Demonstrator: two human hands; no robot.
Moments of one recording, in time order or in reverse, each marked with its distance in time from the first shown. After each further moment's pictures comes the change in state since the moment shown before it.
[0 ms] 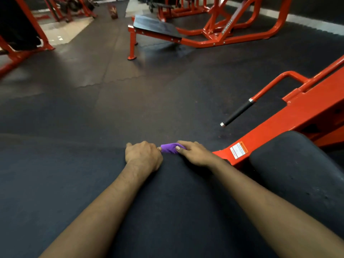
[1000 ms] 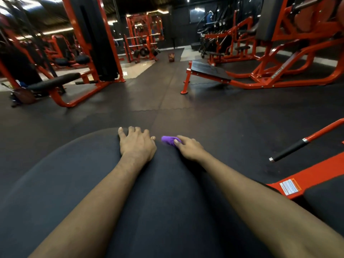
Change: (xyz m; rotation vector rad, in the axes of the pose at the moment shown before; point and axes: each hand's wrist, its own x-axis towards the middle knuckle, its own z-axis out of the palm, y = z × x) left_hand -0.117 -0.208 -0.050 -0.018 0.289 -0.362; right_hand 0.032 -0.243 0.049 -0.116 0.122 -0.157
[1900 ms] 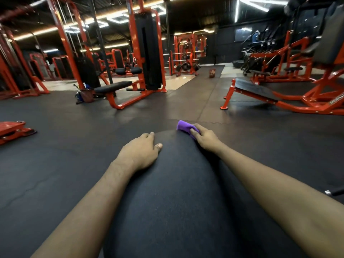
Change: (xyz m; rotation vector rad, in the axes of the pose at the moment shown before) left_hand -0.091 -0.185 -0.027 -0.336 -0.035 -0.059; right_hand 0.016 -0.155 0.015 0.217 0.055 -0.319
